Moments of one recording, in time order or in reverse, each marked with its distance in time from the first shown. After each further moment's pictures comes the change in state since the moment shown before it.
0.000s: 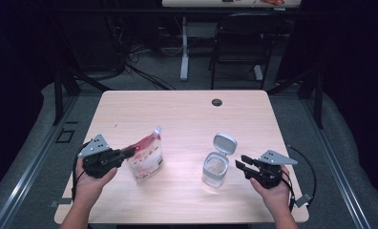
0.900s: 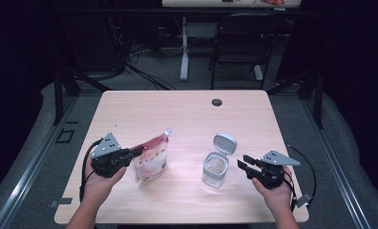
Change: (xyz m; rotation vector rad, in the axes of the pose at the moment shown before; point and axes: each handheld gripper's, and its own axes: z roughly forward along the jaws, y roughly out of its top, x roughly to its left) left arm -0.025 0.021 0.012 0.017 0.001 0.069; right arm -0.003 -0.002 -0.005 -0.009 -0.014 0.011
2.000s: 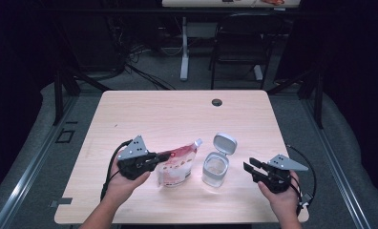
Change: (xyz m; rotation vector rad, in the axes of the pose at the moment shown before) left arm -0.035 0.016 0.040 -0.022 -0.201 0.075; right arm -0.003 -0.008 -0.016 -0.009 -0.038 0.022
